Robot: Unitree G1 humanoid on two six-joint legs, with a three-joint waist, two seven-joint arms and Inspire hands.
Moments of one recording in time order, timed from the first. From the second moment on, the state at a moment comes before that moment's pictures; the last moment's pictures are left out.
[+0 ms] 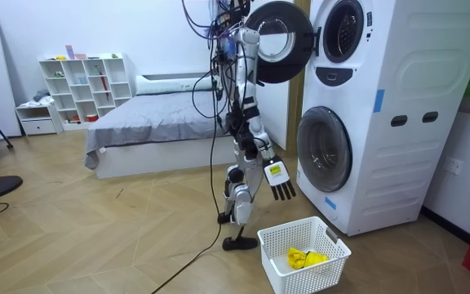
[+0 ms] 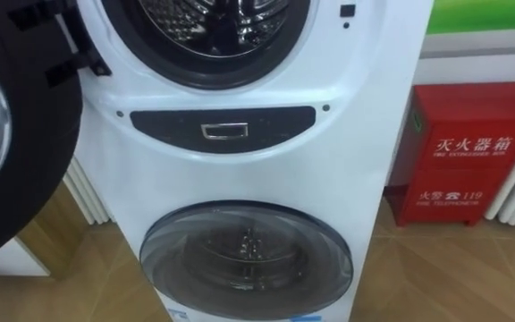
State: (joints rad) left arm 0.08 0.47 0.52 0.51 -0.38 -0.11 0.20; right arm 0.24 -0.31 -0.28 1.14 0.07 -0.10 0.07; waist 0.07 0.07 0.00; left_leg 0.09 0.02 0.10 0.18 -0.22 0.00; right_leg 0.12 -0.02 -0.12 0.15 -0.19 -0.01
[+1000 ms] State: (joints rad) left arm 0.21 0.45 0.41 -0.09 -0.09 0.15 0.31; right arm 0.19 -0.27 -0.25 1.22 0.04 -0.08 0.15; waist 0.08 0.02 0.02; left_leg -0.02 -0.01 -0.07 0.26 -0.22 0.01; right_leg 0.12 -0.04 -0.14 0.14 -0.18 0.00
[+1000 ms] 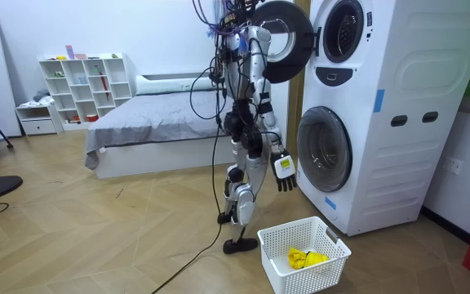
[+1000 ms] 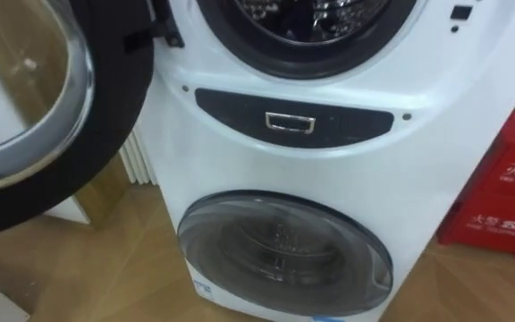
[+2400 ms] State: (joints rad) left arm 0.32 0.35 -0.12 -0.36 -0.08 0.04 -0.04; right arm 0.10 -0.27 0.03 1.23 0.23 -0.11 0.14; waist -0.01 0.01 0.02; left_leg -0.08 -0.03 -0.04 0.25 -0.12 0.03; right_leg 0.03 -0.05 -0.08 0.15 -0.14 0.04
